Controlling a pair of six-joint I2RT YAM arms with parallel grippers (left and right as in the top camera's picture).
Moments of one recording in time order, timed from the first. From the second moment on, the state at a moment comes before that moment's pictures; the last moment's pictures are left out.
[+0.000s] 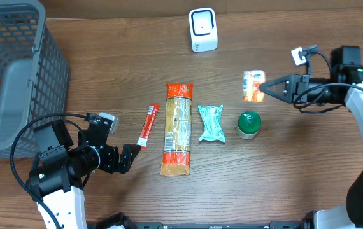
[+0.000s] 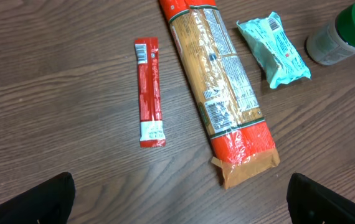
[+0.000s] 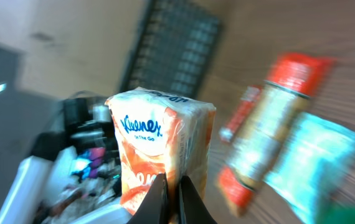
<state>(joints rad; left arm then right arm) 0.40 0.95 0.89 -1.07 0.55 0.56 -0.10 1.69 1.30 -0.98 -1.44 -0.26</state>
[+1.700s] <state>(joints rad) 0.40 0.95 0.89 -1.07 0.47 0.56 0.40 1.69 1.30 -0.55 -1.06 0.21</state>
